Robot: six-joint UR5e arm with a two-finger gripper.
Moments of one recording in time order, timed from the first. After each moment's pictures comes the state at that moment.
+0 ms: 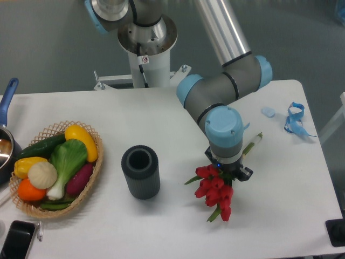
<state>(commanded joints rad) 2.51 -2.12 -1.56 -0.97 1.76 1.19</state>
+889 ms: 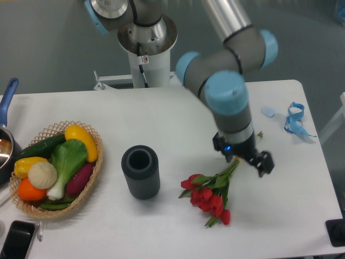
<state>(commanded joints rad) 2.59 -1.87 -1.49 -0.99 1.74 1.26</state>
